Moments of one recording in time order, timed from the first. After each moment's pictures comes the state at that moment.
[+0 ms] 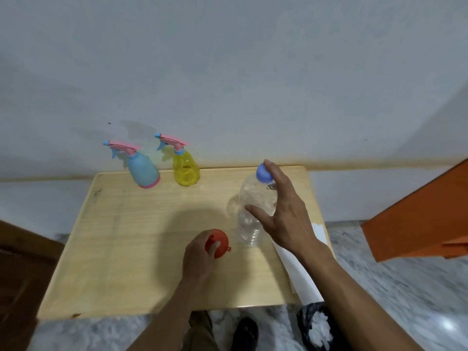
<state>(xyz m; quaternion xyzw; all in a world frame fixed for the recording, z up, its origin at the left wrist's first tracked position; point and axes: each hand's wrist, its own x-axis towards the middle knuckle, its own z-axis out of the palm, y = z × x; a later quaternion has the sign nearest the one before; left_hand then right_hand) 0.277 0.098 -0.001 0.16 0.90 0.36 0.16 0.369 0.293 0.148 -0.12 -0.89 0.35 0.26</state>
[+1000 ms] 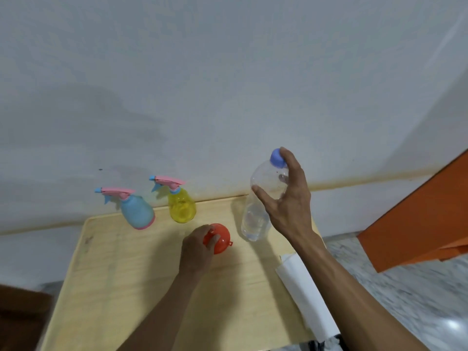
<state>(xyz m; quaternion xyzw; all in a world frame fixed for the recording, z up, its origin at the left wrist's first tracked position) 0.184 0.142 0.058 0.24 0.88 0.39 0.10 0.295 0.321 0.192 -0.23 -0.81 0.36 0.40</state>
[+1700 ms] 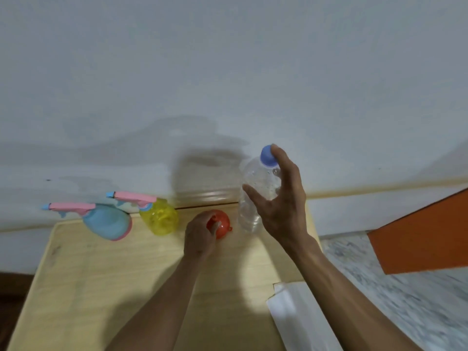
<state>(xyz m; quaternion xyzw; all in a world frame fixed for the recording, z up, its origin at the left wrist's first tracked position) 0.122 0.260 0.014 0.21 0.91 0.34 0.13 0.230 0.414 0.149 -0.17 -0.82 0.35 0.40</state>
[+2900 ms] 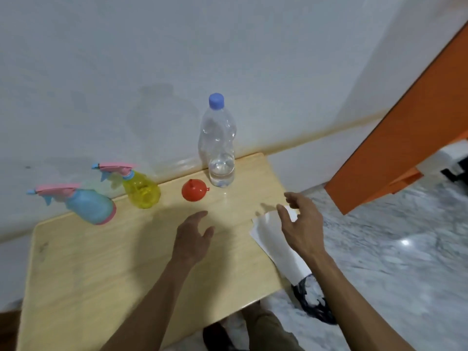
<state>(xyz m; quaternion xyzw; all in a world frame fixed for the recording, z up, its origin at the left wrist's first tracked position) 0.232 0.164 0.053 0.32 0.87 0.30 0.23 0.437 0.315 0.103 -0.49 -0.75 0.35 0.27</state>
